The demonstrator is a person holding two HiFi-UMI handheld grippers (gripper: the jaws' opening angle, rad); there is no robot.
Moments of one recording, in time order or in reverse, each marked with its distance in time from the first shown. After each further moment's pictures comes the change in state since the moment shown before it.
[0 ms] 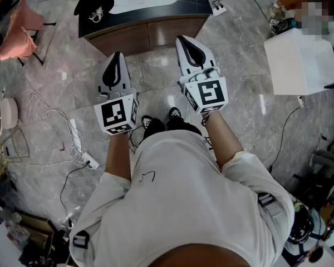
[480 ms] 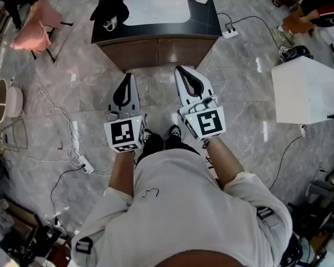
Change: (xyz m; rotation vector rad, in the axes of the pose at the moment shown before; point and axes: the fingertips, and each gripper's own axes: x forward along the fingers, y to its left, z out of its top) left arm -0.025 -0.036 -0.005 -0.011 0.036 0.041; right arm -0.035 0.023 -0.009 0.030 -0.011 0.165
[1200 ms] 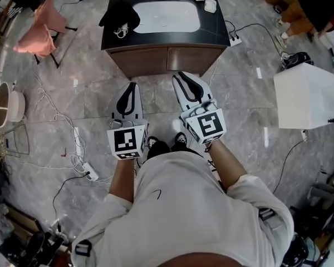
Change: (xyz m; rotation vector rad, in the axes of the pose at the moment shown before) left arm -0.005 0.063 -0.013 0.012 0.020 -0.040; right arm 0.059 0.046 -0.013 0.016 0.055 0.033
